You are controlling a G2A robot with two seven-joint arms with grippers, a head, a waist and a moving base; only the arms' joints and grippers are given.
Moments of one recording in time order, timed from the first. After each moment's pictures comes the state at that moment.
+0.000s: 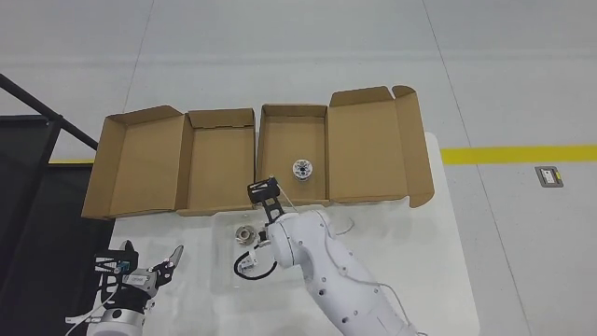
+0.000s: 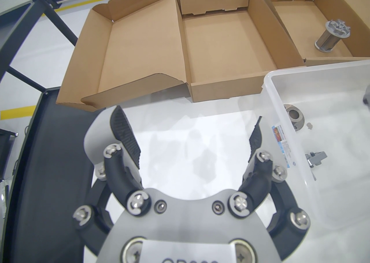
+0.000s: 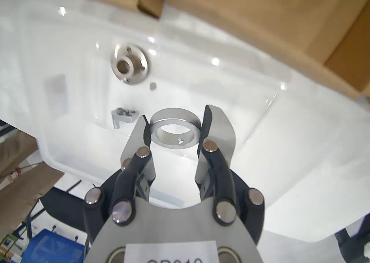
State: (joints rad) left arm 1.73 -1.16 -1.70 -1.83 1.27 -0.01 0.02; right arm -0.75 -1.77 0.93 -1.32 -1.37 0.28 1.18
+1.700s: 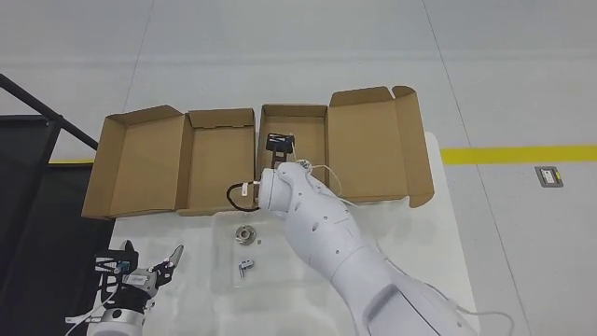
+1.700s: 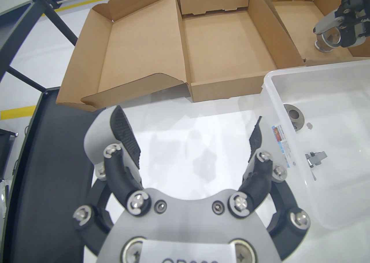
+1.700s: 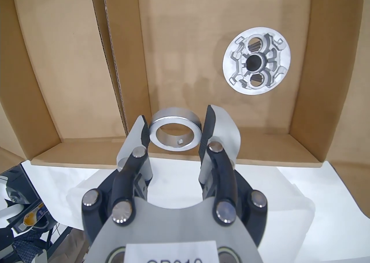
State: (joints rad) left arm 1.73 -1.16 -1.70 -1.83 1.27 -0.01 0.02; right arm -0.14 -2.02 0.88 -0.21 -0.71 0.53 0.51
